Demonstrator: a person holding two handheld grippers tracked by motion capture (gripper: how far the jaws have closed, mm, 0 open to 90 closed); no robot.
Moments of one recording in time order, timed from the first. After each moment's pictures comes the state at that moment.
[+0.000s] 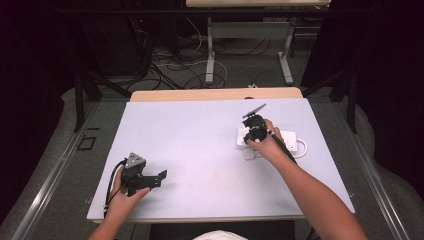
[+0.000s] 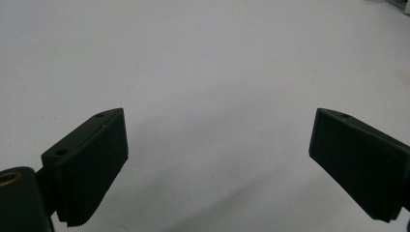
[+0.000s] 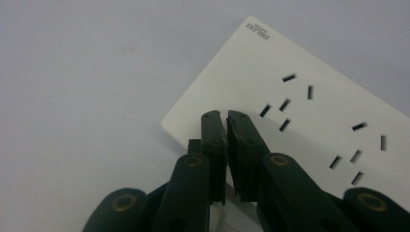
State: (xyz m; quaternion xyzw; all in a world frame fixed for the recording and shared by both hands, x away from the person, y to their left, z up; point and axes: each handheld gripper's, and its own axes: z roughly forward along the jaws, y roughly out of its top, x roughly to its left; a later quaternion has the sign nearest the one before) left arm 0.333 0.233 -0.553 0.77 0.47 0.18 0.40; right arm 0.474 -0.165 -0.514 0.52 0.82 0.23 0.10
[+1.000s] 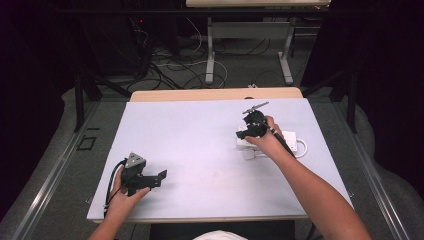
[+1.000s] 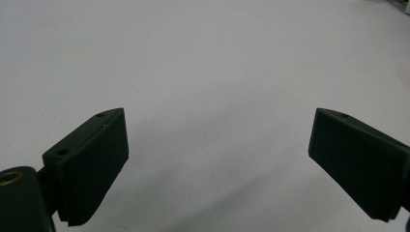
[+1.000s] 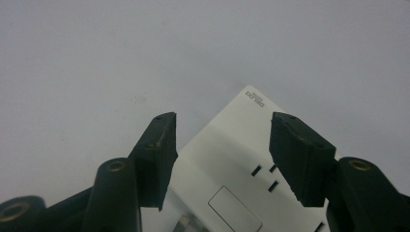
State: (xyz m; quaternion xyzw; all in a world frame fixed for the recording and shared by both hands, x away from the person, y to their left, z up) left arm 0.333 0.233 -0.553 0.77 0.47 0.17 0.40; right arm 0.480 -0.169 -0.507 0.45 0.82 0.31 0.15
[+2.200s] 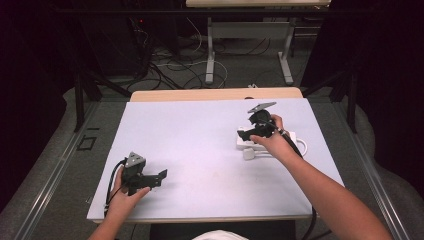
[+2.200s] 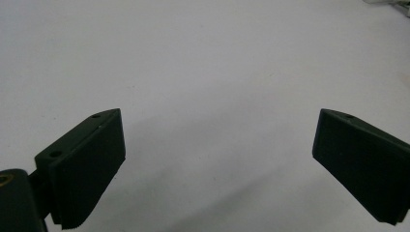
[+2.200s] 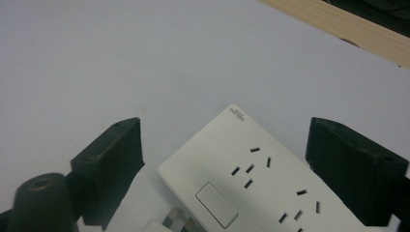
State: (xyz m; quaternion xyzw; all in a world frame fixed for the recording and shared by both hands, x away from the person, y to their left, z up) left arm 0.336 0.233 -0.553 0.76 0.48 0.17 0.40; right arm 0.463 -0.182 -0.487 0.41 0.82 0.35 0.20
